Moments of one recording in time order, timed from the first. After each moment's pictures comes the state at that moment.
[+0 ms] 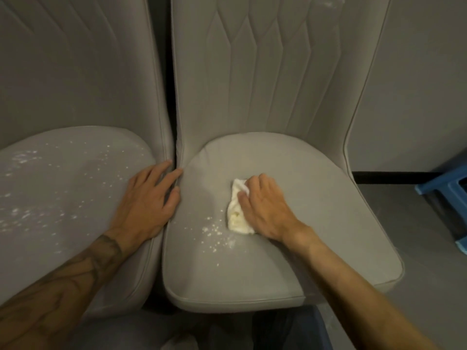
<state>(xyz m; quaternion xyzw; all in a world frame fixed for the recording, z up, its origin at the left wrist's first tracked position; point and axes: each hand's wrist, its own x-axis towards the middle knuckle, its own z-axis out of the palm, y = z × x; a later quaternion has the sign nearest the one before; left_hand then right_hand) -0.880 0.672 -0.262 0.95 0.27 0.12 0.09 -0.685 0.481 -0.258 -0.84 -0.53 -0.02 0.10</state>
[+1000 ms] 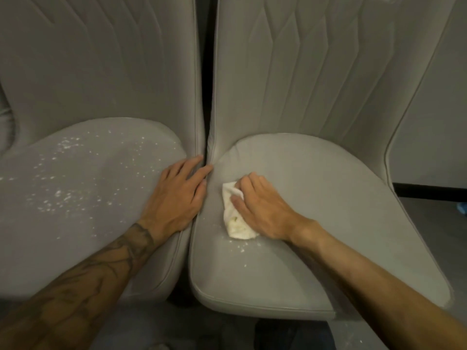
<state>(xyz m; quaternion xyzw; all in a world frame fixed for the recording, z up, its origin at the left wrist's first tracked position) -0.879 0.679 -0.268 0.95 0.27 0.13 0.08 -0.704 0.527 -0.266 -0.75 -0.65 0.02 0.15</state>
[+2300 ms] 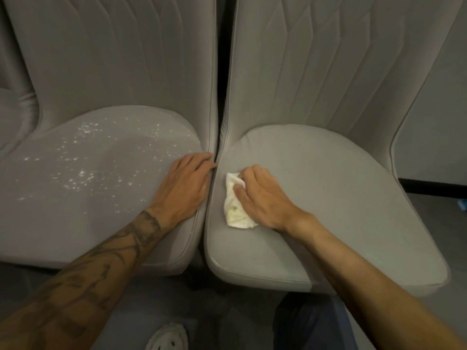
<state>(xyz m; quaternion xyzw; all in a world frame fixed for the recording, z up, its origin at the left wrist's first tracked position) -0.906 0.665 -0.257 0.96 0.23 0.15 0.10 -0.746 0.525 -0.240 -0.78 -0.61 0.04 0.11</state>
